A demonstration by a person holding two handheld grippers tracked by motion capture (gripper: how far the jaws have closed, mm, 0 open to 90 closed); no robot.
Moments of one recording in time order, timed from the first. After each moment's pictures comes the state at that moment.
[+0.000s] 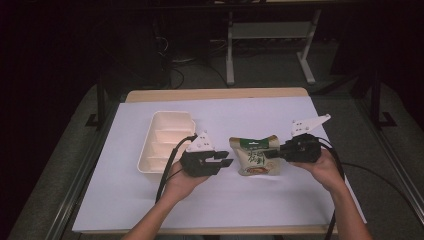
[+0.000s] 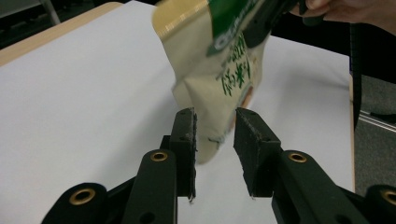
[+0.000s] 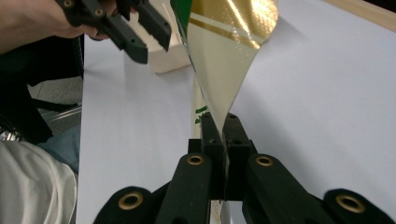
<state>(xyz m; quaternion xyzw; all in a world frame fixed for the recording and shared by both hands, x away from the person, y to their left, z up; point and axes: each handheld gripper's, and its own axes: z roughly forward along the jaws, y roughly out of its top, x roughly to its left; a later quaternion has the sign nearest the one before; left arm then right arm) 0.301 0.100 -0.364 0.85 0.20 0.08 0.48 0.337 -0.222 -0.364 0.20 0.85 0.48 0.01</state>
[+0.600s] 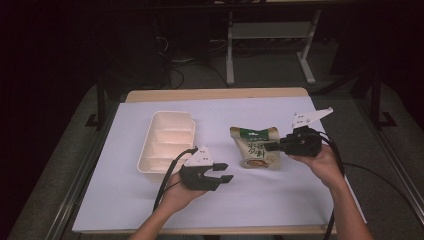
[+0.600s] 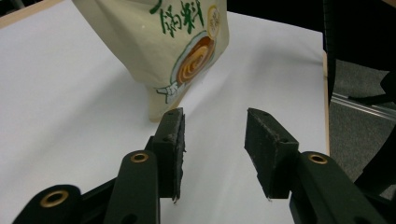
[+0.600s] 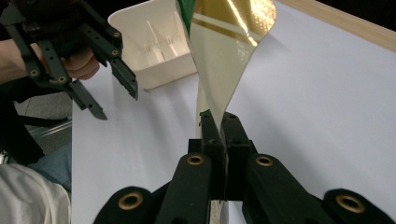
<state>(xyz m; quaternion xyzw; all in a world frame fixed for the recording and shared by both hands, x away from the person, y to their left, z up) 0.281 0.106 -0.385 0.86 0.17 0.06 0.48 0.343 -0.221 -0.350 0.23 0.84 0.49 0.02</state>
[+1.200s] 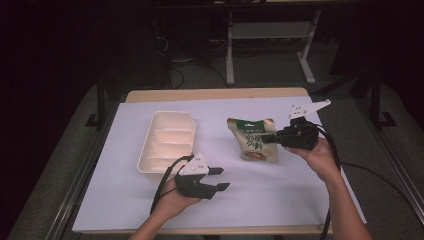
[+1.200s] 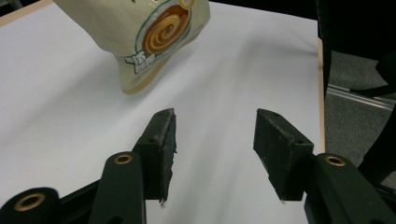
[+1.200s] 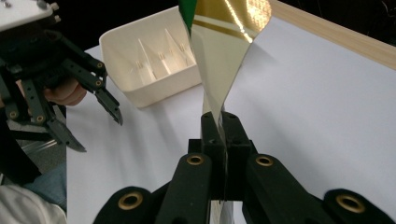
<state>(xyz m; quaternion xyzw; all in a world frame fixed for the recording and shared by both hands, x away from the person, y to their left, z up) 0.268 0.116 -0.392 0.86 0.16 0.07 0.48 0.355 -0.213 -0.336 0.25 0.83 0.49 0.02</state>
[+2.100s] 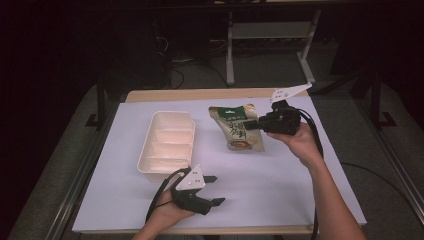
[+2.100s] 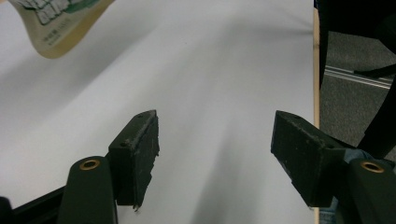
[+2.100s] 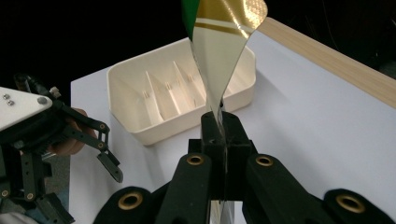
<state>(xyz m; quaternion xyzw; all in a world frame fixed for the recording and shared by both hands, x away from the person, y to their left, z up) 0.248 0.127 -0.411 0.87 0.15 0.07 0.46 0.378 -0.167 -0.304 0.24 0.83 0.51 0.02</state>
